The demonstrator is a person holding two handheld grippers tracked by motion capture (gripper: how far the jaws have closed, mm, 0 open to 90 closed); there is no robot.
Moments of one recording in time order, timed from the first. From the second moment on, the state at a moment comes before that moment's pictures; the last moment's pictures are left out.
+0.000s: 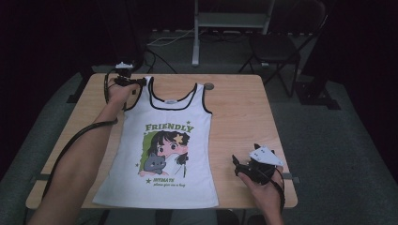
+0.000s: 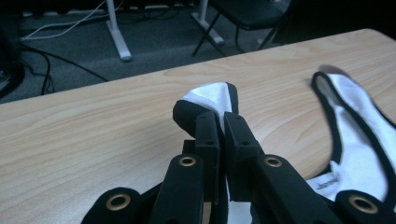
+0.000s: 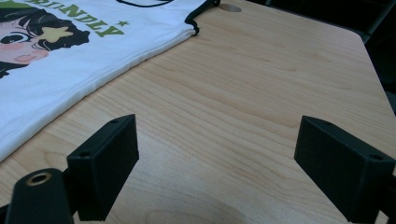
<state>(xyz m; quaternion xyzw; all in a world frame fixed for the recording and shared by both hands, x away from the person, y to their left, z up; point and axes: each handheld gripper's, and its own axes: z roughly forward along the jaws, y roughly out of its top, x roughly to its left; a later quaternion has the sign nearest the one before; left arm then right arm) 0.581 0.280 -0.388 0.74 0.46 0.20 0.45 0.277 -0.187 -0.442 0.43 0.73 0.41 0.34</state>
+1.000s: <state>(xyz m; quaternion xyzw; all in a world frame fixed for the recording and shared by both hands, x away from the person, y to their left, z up) 0.498 0.279 -0.386 0.75 0.42 0.23 0.46 0.276 -0.185 -0.442 0.42 0.74 0.40 0.34</state>
